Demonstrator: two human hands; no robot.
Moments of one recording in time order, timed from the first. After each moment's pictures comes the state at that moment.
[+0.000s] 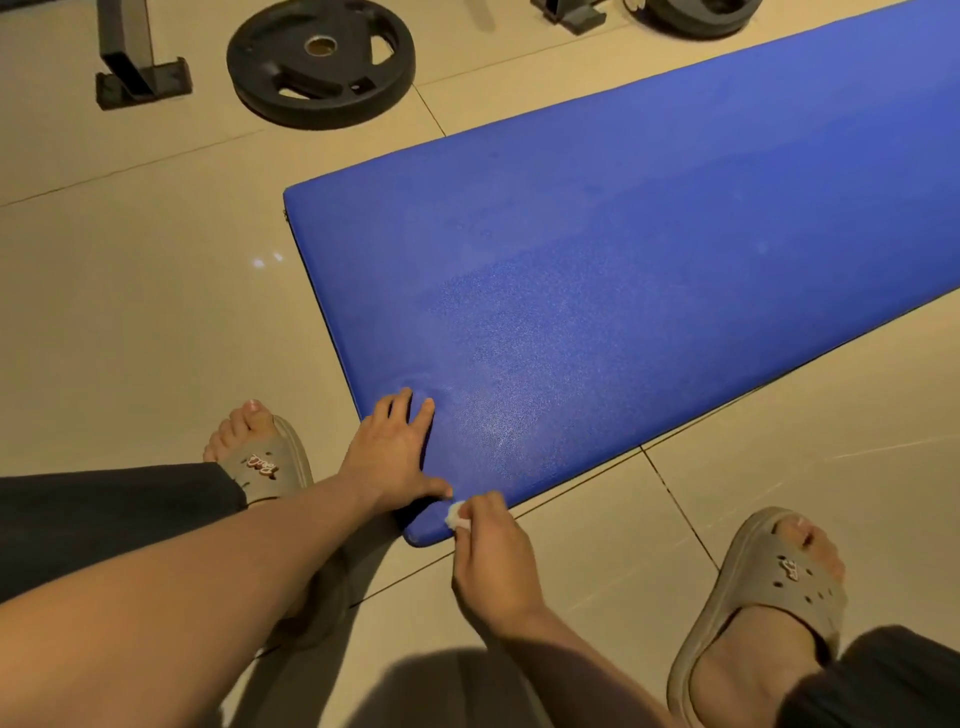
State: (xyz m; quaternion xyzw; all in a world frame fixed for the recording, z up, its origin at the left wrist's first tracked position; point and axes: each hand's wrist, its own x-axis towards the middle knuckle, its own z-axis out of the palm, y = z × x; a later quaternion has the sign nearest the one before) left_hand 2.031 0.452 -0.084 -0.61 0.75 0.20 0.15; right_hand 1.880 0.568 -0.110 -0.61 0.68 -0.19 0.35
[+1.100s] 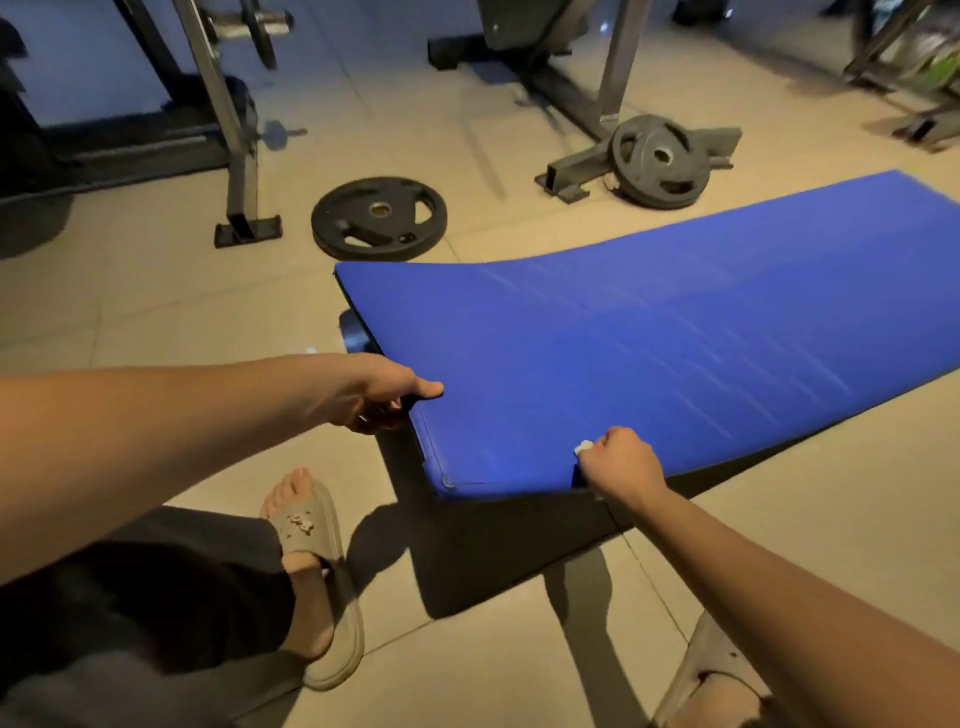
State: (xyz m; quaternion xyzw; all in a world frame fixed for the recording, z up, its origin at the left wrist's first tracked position) left_hand 2.044 0.389 0.155 -0.73 0.40 0.55 -0.04; right_hand 1.753 0.434 0.055 -0.53 0.78 -0.12 0.32
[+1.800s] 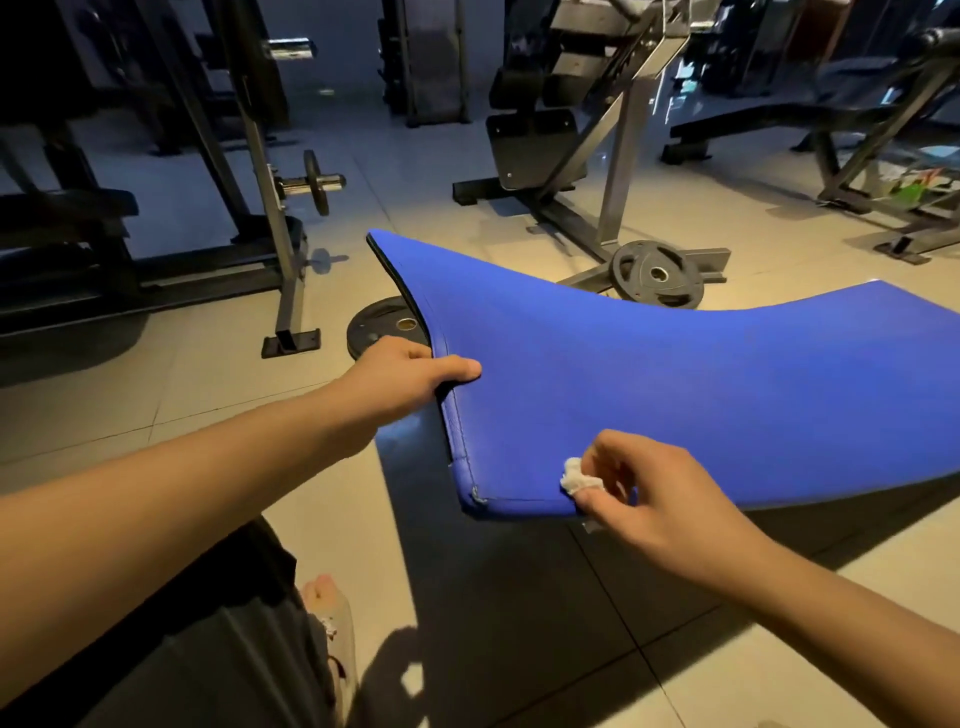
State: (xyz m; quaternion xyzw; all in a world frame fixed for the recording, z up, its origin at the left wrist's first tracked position) left_hand 2.027 0.389 0.299 -0.65 0.54 0.42 -0.32; right_hand 1.759 0.473 0.272 -0.78 0.53 -0.24 0.22
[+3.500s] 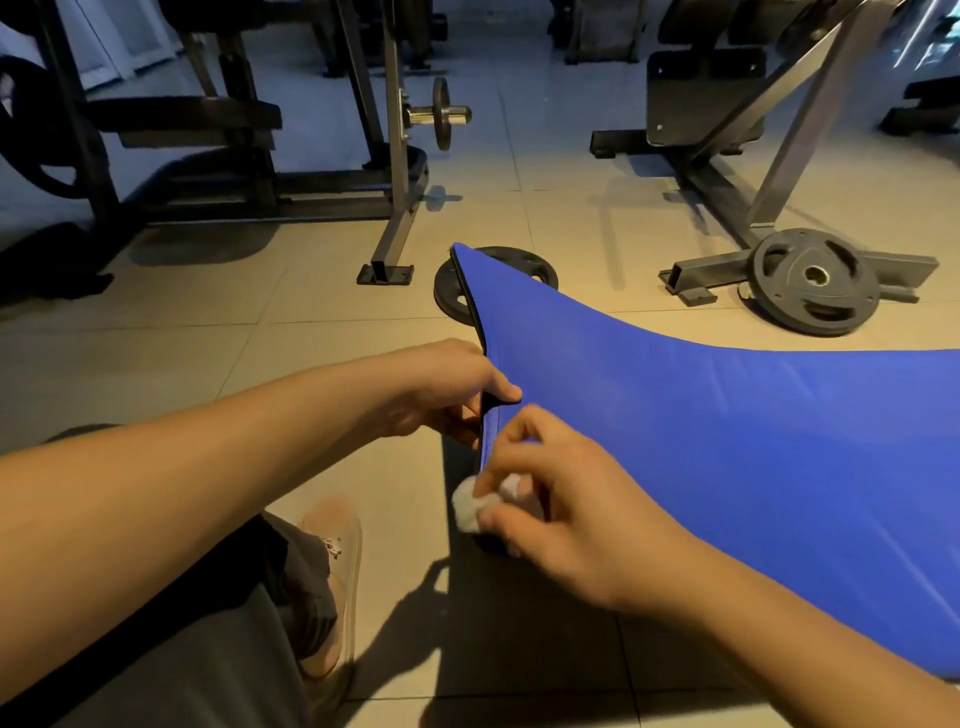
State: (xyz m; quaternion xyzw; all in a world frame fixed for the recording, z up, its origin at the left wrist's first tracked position) left_hand 1.966 0.384 0.288 -0.71 0.41 0.52 -0.23; right_hand 1.782 0.416 0.267 -0.87 0.28 -0.16 0.36
